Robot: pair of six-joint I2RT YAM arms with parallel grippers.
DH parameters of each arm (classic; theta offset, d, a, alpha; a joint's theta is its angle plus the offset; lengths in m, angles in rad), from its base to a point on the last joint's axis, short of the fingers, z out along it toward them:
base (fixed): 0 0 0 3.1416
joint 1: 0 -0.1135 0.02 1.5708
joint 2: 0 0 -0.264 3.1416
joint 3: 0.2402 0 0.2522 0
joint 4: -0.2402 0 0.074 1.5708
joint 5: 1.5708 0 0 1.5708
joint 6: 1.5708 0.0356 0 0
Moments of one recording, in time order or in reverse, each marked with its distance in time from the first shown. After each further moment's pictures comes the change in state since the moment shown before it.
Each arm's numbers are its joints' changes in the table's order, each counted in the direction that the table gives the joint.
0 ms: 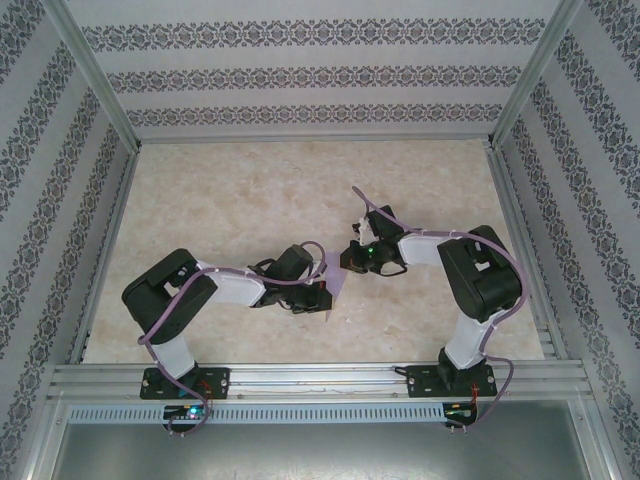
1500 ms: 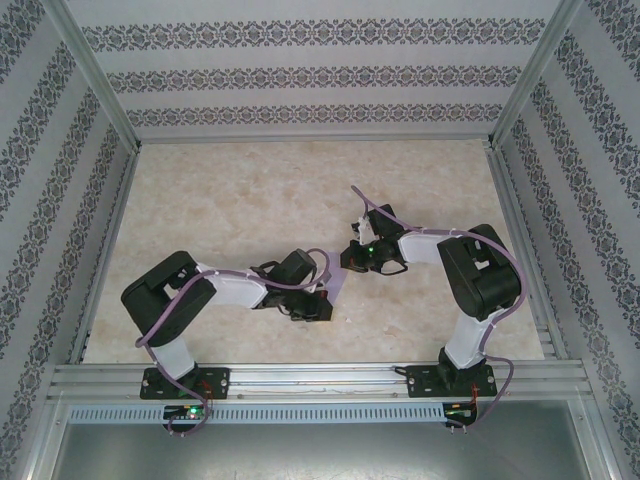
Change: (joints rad) left arm 0.036 -0.015 0.001 -0.109 0.066 0.072; right arm 0.014 0.014 0.017 -0.027 -0.008 -0.054
